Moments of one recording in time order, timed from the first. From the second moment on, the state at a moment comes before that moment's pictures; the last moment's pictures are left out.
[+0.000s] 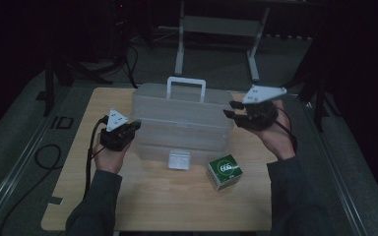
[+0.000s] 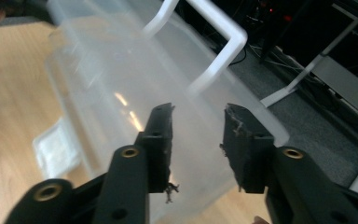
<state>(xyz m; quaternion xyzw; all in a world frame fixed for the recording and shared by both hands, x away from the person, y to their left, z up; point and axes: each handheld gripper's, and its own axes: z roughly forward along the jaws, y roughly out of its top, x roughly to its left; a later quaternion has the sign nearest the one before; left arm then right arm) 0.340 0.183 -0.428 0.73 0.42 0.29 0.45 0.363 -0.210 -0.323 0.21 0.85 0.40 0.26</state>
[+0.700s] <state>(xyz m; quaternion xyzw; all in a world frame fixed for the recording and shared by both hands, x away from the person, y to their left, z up) 0.351 0.178 -0.411 0.73 0.41 0.29 0.46 0.335 -0.221 -0.447 0.29 0.86 0.37 0.22</state>
